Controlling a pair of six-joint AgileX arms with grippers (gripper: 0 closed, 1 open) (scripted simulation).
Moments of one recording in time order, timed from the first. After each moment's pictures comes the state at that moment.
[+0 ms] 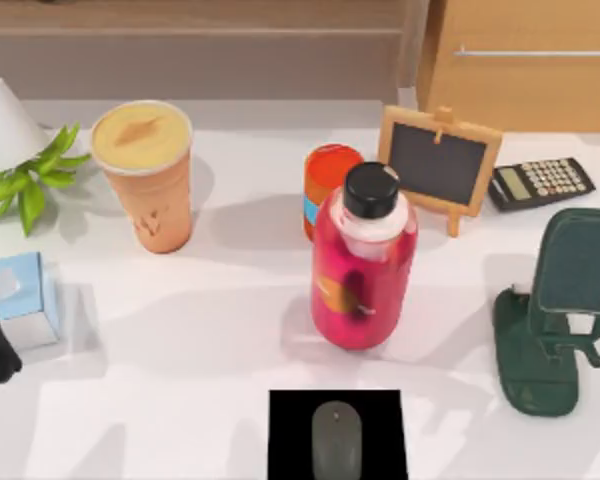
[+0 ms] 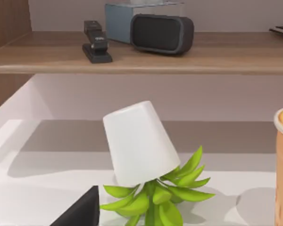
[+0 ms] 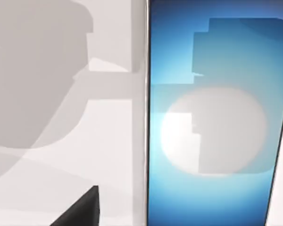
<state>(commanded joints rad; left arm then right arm) 0.00 0.00 0.00 0.00 0.00 0.00 -0.52 2.04 1.54 -1.08 0.00 -0.85</state>
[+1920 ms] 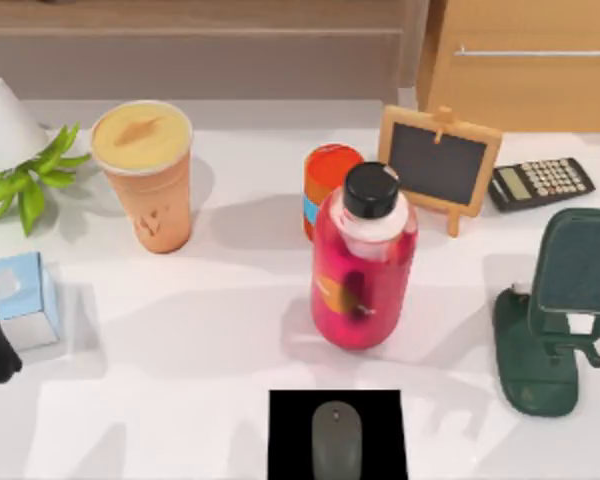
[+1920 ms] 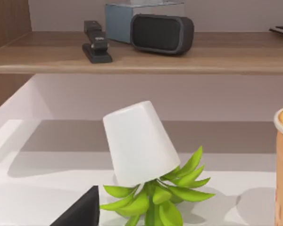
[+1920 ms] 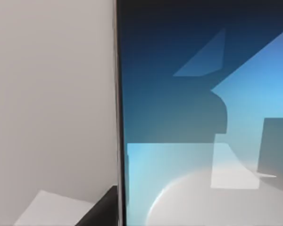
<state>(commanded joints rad) 0.00 0.00 0.00 0.00 0.00 0.00 -0.52 2.14 1.40 -0.83 0.00 -0.85</state>
